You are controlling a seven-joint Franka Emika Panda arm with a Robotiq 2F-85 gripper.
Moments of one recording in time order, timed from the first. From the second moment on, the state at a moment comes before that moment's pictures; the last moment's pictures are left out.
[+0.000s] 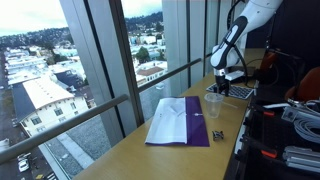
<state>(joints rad) -0.29 0.78 -0.14 -1.85 0.12 2.45 -0.22</state>
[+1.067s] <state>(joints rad) -0.31 0.82 -0.14 -1.80 0.06 2.47 -0.23</state>
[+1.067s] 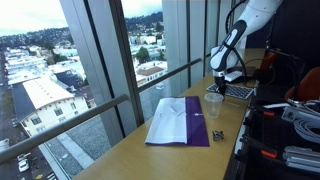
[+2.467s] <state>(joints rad) -0.32 0.37 -0.08 -1.88 0.12 1.72 -0.34</state>
